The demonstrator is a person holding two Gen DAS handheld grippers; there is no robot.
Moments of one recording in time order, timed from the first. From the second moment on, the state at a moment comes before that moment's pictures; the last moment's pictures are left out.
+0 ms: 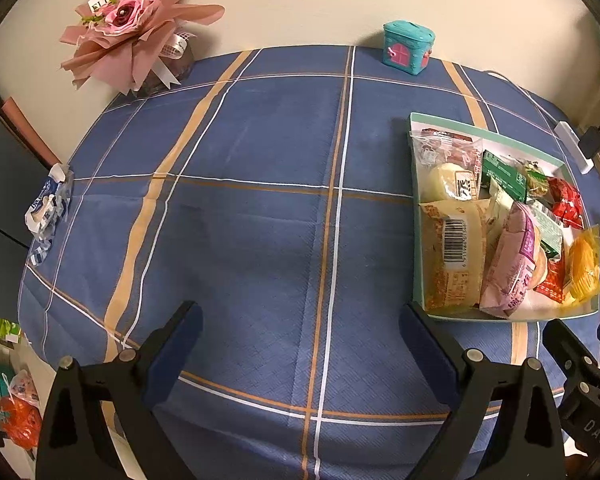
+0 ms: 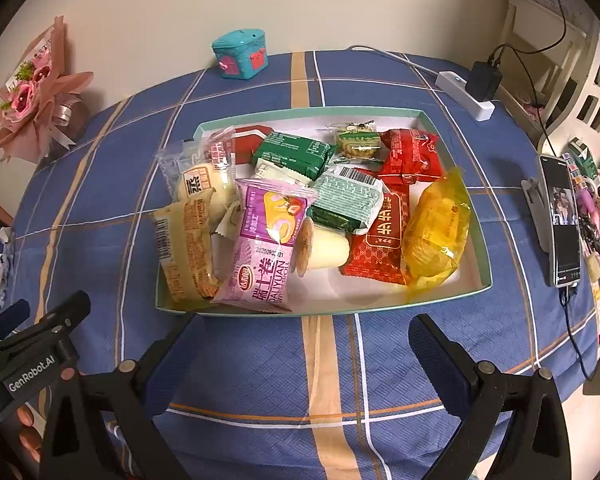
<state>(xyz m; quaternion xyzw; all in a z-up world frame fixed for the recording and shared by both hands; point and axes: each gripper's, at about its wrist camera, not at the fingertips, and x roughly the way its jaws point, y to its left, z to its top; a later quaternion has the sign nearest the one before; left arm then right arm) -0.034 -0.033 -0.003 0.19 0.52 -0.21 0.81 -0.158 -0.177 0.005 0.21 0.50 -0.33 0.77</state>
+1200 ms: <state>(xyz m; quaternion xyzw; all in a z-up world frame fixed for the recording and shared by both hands) -0.033 -0.032 0.001 0.18 0.51 -0.19 0.82 -0.155 -0.174 0.001 0.20 0.52 -0.33 0.77</state>
